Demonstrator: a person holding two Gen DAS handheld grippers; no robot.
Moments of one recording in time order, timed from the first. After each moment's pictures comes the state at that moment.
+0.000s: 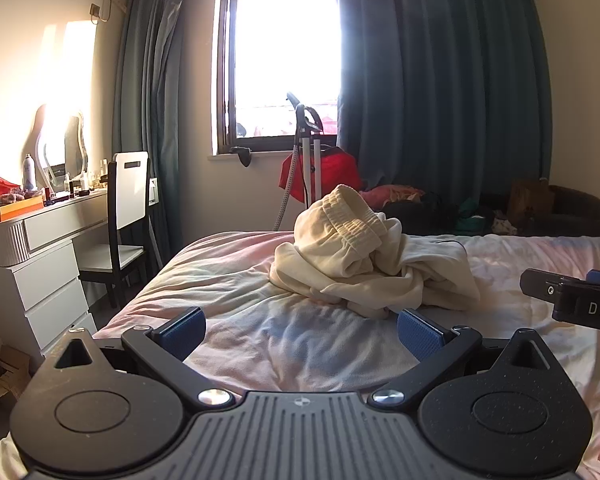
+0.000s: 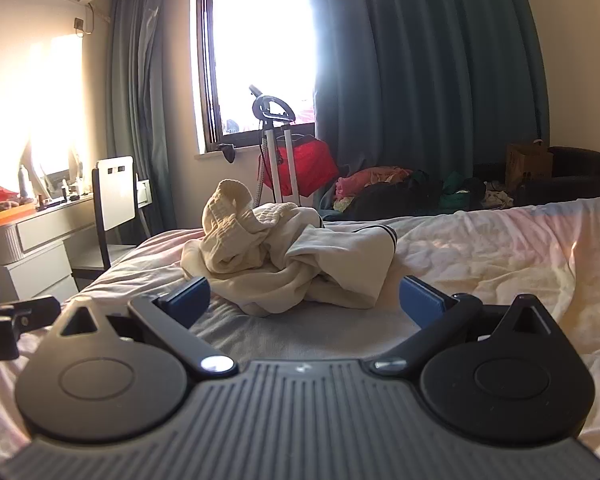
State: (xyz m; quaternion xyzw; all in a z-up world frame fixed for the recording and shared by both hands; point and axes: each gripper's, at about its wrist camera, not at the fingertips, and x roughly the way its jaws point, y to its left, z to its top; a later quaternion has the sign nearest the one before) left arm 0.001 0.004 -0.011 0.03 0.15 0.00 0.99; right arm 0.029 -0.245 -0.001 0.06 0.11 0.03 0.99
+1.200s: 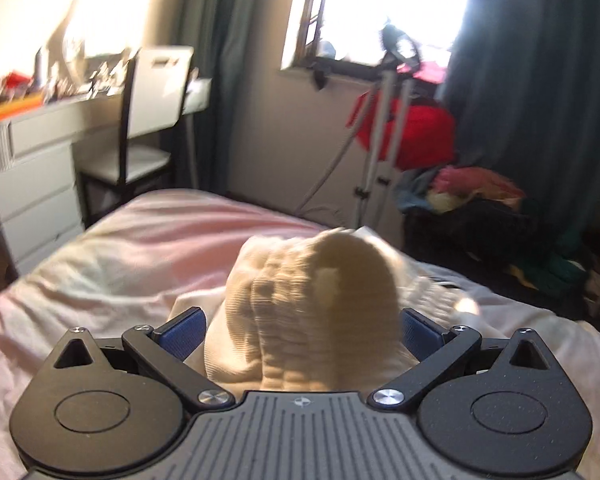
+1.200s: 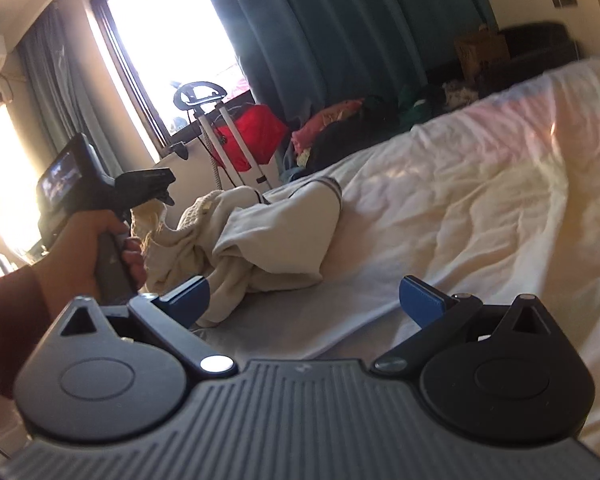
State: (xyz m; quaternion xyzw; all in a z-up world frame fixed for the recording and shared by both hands) left arm 0.406 -0.072 -0.015 -0.14 0.29 0.14 0.94; right arm 0.110 -0.352 -0.044 0.25 0.20 0.01 0.95
